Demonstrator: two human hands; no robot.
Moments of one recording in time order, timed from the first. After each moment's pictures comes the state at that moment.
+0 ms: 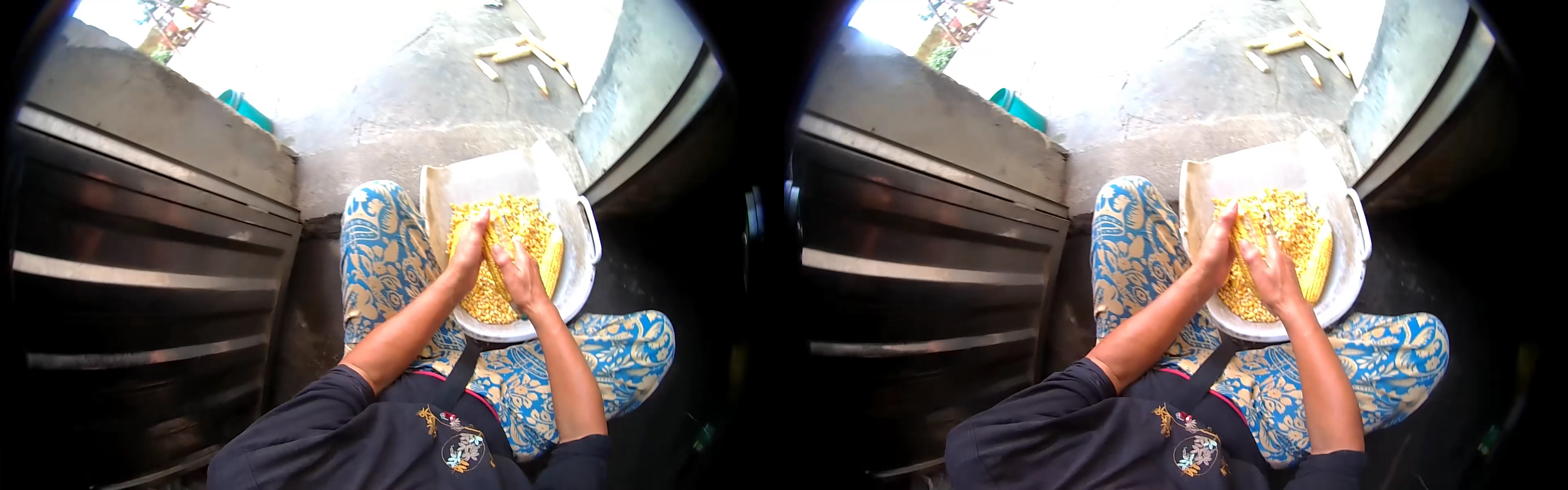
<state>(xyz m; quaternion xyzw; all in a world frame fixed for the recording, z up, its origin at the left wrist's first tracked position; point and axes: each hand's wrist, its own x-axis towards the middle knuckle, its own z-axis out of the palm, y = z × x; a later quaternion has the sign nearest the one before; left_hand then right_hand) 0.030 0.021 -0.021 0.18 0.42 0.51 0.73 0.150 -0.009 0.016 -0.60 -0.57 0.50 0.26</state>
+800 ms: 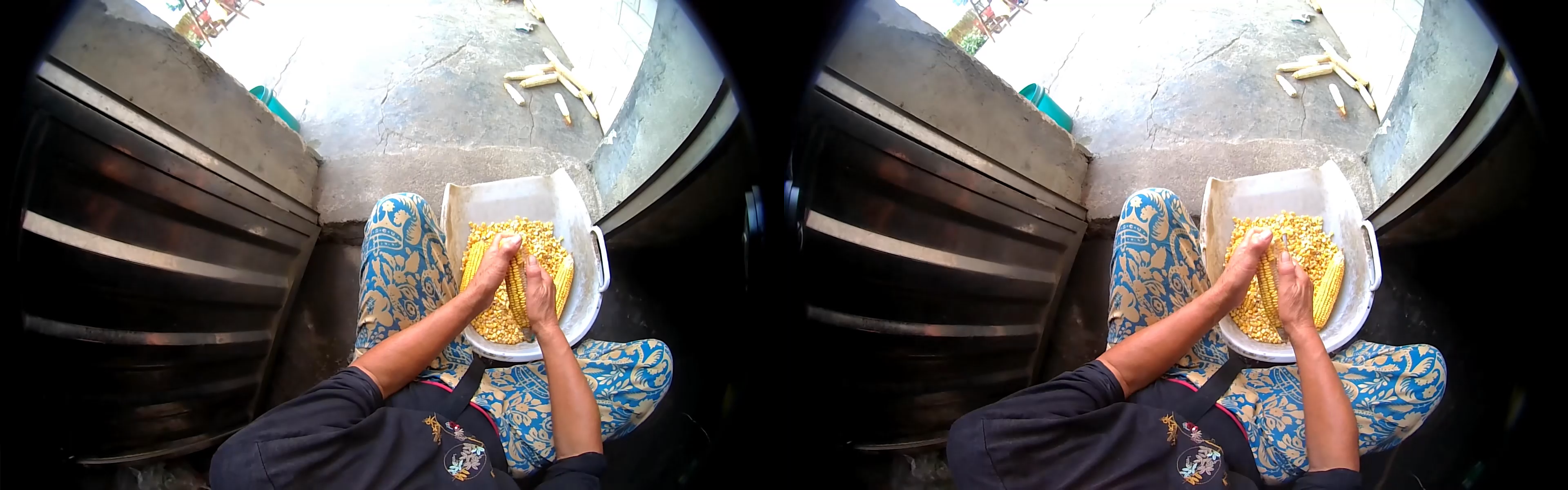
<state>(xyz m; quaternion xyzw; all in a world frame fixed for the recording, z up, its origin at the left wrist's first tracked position) 0.031 0.015 0.007 0.33 0.46 0.47 0.68 0.151 -0.008 0.006 -0.62 -0.51 0.48 0.35</state>
